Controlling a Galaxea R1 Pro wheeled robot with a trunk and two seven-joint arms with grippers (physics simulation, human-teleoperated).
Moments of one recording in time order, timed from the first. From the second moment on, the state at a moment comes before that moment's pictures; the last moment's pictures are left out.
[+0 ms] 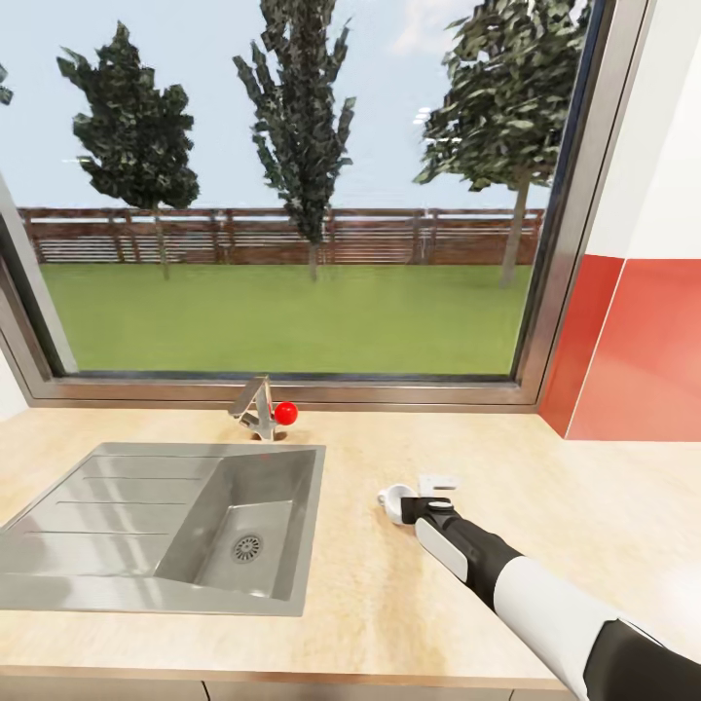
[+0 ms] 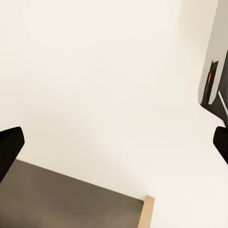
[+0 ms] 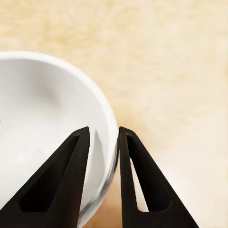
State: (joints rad) left arm 0.06 0.09 0.91 -0.10 -0.90 0.05 0.20; right arm -0.83 -0.01 0.88 -0.54 -0.92 0.25 -0.46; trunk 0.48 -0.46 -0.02
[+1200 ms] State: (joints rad) left arm 0.06 0.09 0.91 -0.11 -0.89 -0.05 0.18; right arm -0.83 0.03 0.86 -1.16 -0.93 0.69 -0.46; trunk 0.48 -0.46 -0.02
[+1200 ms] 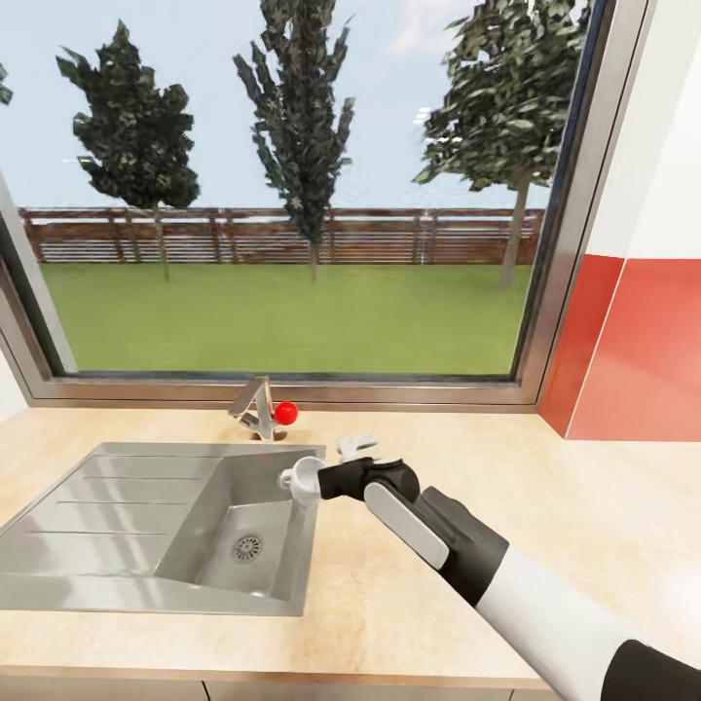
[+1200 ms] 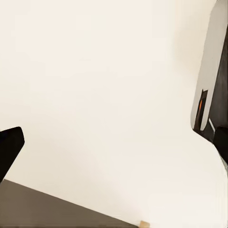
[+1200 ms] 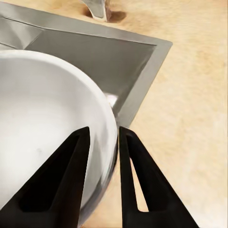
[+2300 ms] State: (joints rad) left arm 0.06 0.09 0.91 -0.11 -0.90 -0.04 0.18; right arm -0.83 0.06 0.87 -1.38 -0.93 0.69 -0.46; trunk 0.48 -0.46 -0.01
